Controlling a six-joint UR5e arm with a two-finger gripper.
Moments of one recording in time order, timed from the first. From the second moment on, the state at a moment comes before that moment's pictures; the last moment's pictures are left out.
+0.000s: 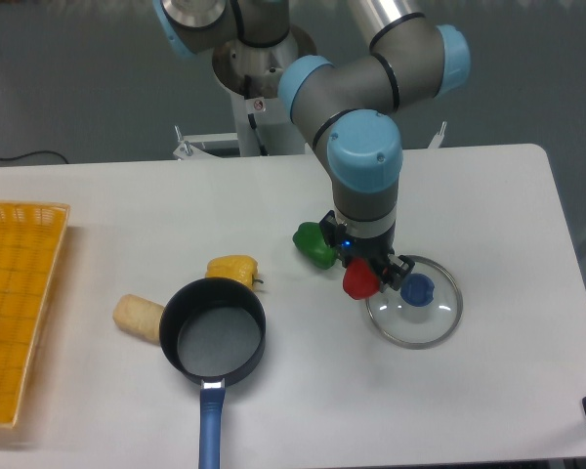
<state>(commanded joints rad) 2.51 -1.91 -1.53 -1.20 1.63 1.16</state>
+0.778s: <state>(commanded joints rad) 2.44 -1.91 -1.54 -1.19 1.63 1.09</state>
